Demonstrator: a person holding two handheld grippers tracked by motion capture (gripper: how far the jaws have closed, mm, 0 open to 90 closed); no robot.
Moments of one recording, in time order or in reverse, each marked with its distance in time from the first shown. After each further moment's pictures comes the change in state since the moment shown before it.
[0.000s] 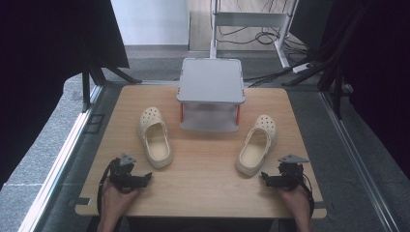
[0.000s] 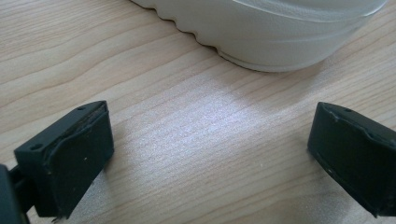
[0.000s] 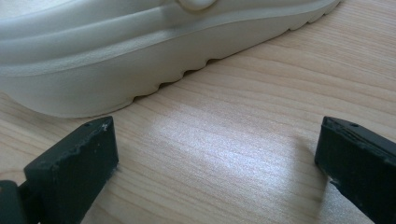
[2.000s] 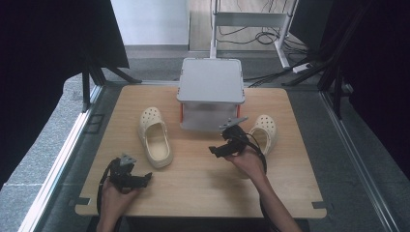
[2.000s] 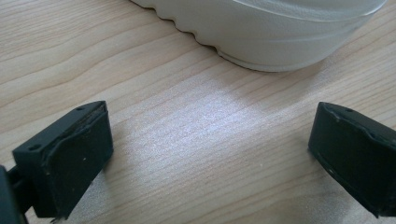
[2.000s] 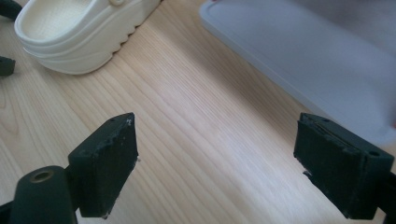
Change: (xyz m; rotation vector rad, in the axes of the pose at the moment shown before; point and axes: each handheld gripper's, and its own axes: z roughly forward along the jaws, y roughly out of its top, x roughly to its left) left arm 0.000 0.000 0.000 0.003 0.000 0.003; right arm 0.127 0.164 0.042 0.030 0.292 -0.266
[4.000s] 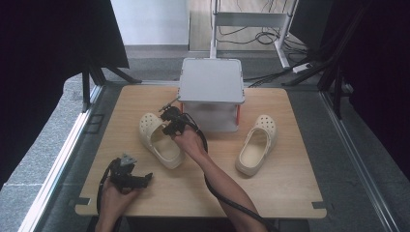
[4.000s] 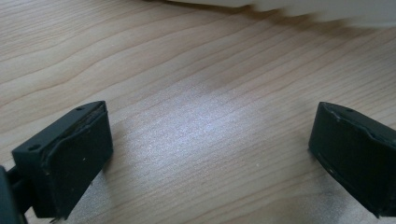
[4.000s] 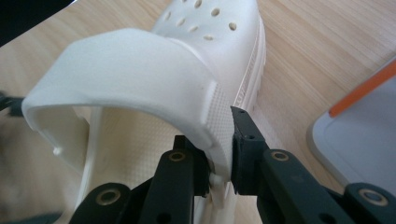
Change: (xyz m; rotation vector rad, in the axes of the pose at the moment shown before) left arm -0.001 0.000 0.000 0.000 -0.003 0.013; right arm 0.077 0.130 0.107 0.108 0.091 -0.016
